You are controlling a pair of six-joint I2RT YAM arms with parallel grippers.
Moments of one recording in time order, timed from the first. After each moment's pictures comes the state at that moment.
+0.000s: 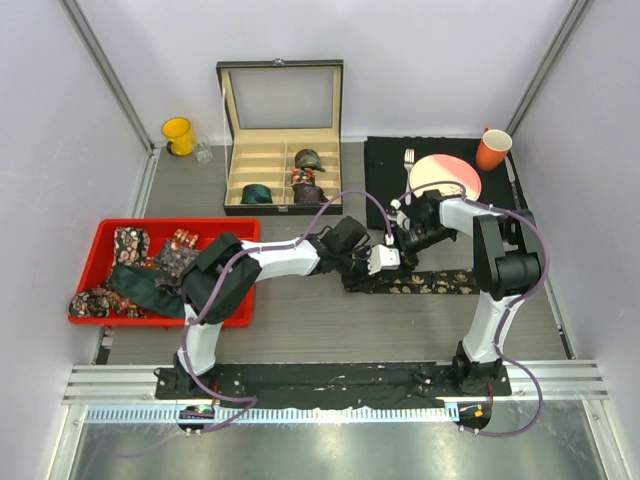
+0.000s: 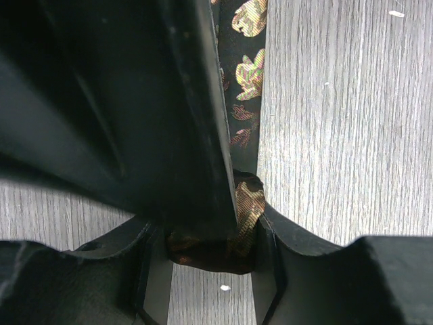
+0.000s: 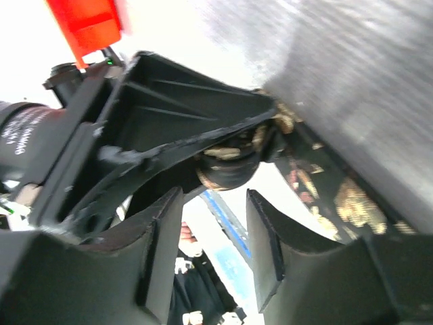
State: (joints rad) left arm -0.89 2.00 1.25 -0.14 0.45 0.49; right arm 0.14 1.91 1.15 -0.87 -0.96 -0.03
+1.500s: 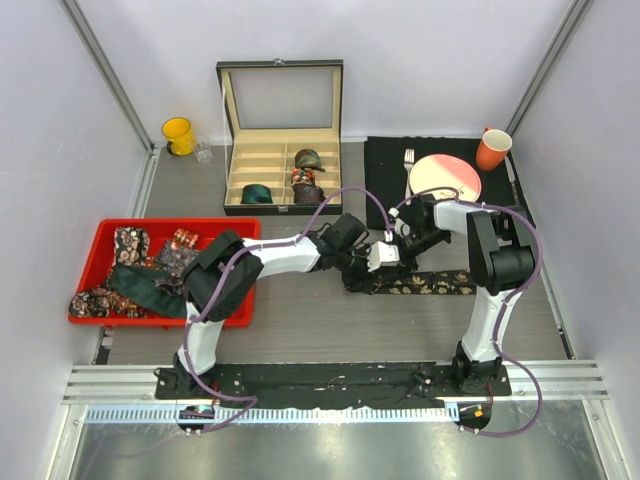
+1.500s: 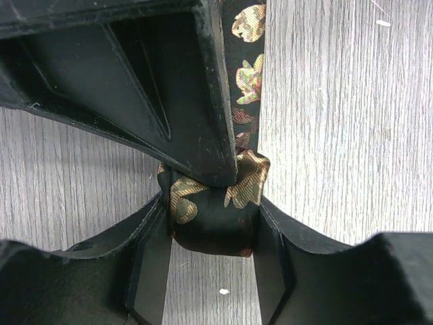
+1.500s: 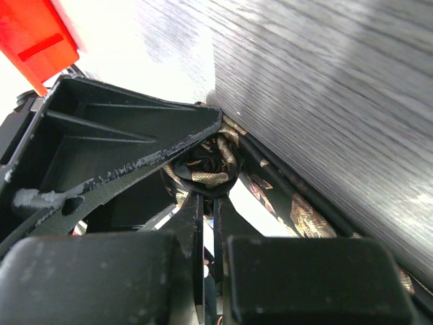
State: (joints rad) left arm -0.88 2.02 1.28 -0.16 0.52 0.47; right arm 0.16 1.96 1.13 -0.82 -0.83 0.07
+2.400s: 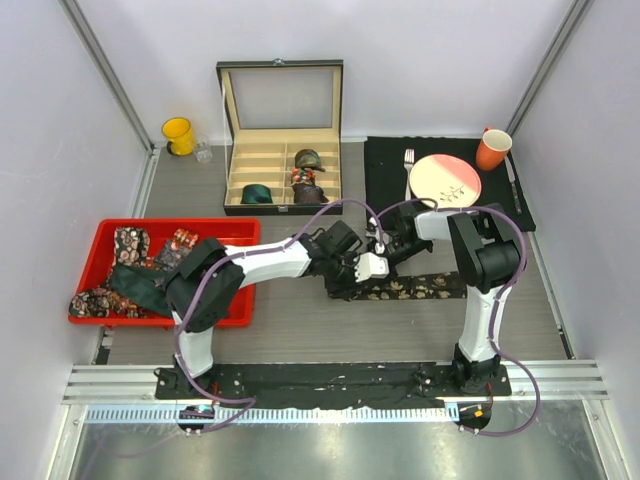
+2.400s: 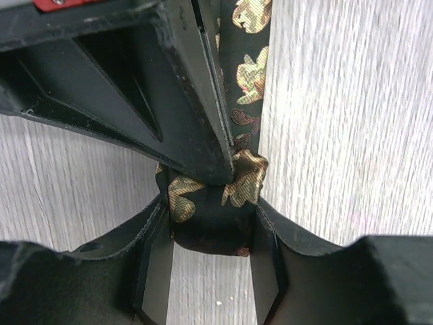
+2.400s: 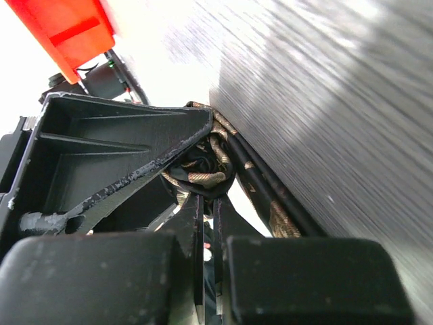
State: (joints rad) left arm -0.89 1.89 1.21 -0.37 0.35 0.54; right arm 0.29 2.01 1.07 -0.62 -0.98 0.21
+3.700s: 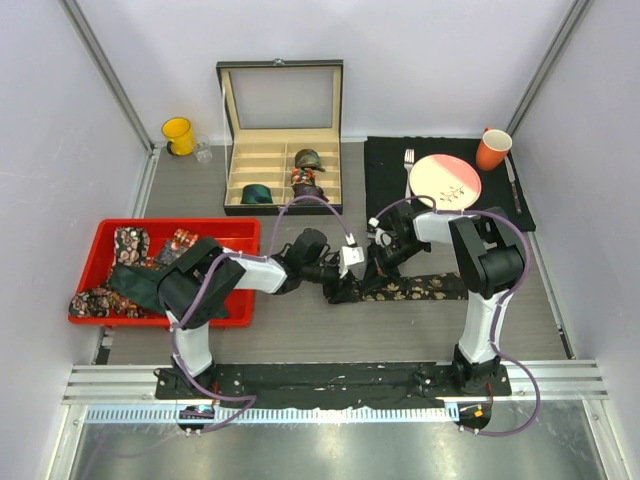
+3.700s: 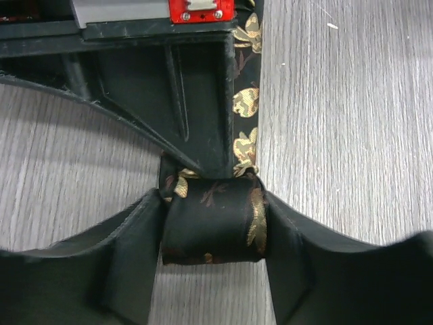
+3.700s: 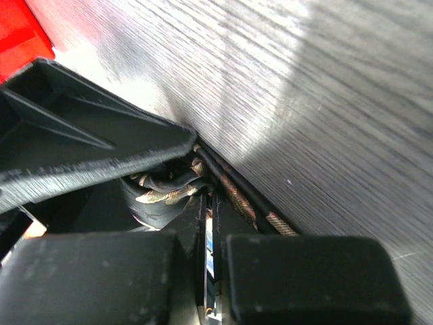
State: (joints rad) left arm -0.79 1.86 0.83 0.40 0.67 0.26; right arm 0.32 1.96 1.05 -0.61 -0.80 0.22
